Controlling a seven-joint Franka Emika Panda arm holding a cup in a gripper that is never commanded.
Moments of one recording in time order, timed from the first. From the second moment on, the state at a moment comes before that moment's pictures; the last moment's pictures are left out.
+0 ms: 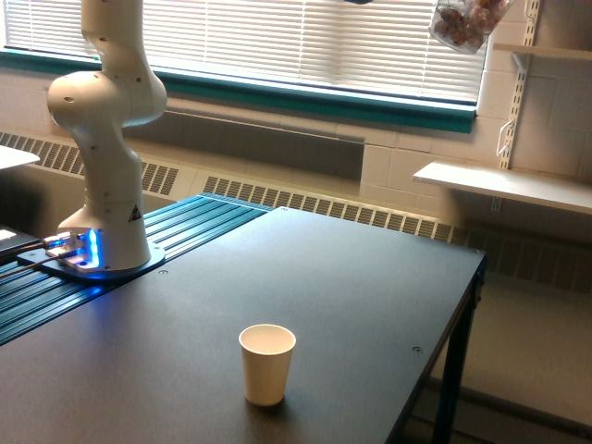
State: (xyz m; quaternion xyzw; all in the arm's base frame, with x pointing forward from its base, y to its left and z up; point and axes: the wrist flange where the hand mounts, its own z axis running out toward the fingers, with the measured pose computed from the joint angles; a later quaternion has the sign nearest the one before) arm 0.610 -0.152 0.612 -0.73 0.47 -0.48 0.16
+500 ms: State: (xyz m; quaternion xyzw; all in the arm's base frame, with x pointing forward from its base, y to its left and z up) arm 0.611 -0.144 0.588 -0.76 0.49 -0.41 0.12
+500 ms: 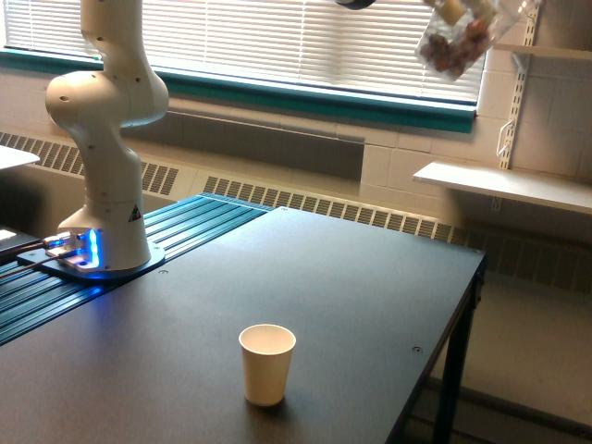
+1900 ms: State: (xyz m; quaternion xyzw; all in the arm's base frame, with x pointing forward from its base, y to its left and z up) arm 0.515 -0.241 0.422 -0.69 0.70 -0.17 0.04
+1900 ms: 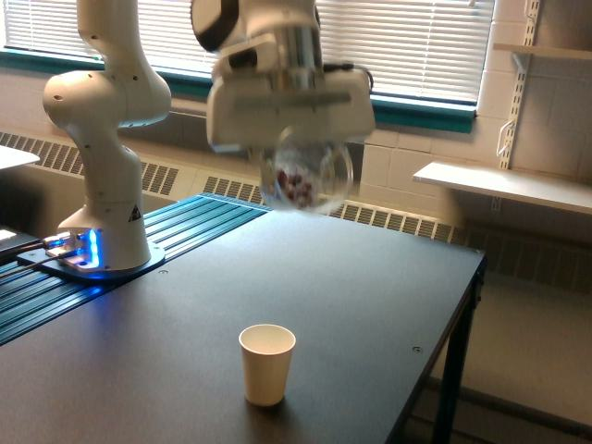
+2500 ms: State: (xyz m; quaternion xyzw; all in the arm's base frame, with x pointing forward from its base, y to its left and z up) arm 0.525 -0.198 0.359 -0.72 0.69 -0.09 0.05
